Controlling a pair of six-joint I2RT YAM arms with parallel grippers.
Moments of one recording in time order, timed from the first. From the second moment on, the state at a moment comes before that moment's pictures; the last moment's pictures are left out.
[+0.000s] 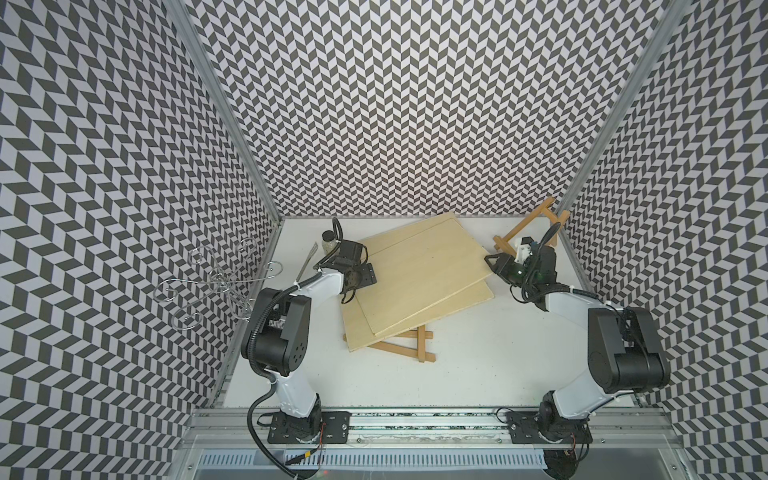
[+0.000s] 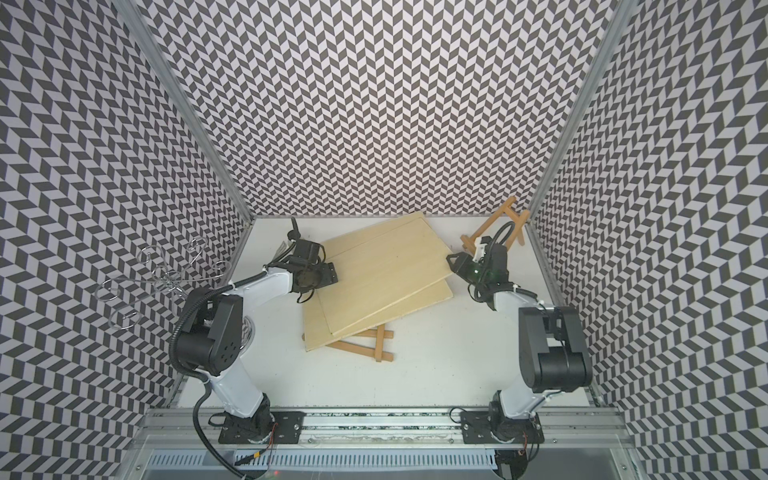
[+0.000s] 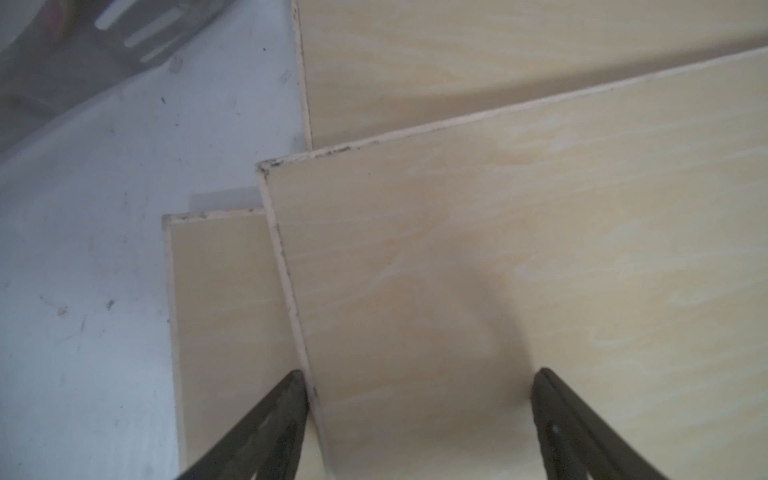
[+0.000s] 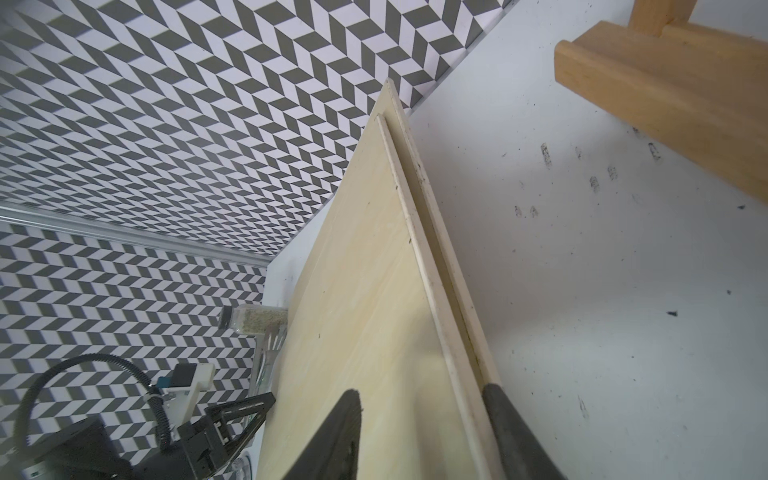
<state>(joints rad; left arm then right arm) -0.27 1.77 1.10 -0.32 -0.03 -0.51 0.02 1.61 0.79 0.33 -0.51 0.75</state>
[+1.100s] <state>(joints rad) -0.29 1.82 1.15 -0.29 -0.05 -0.50 -0.08 1.73 0.81 0.45 -0.75 0.81</state>
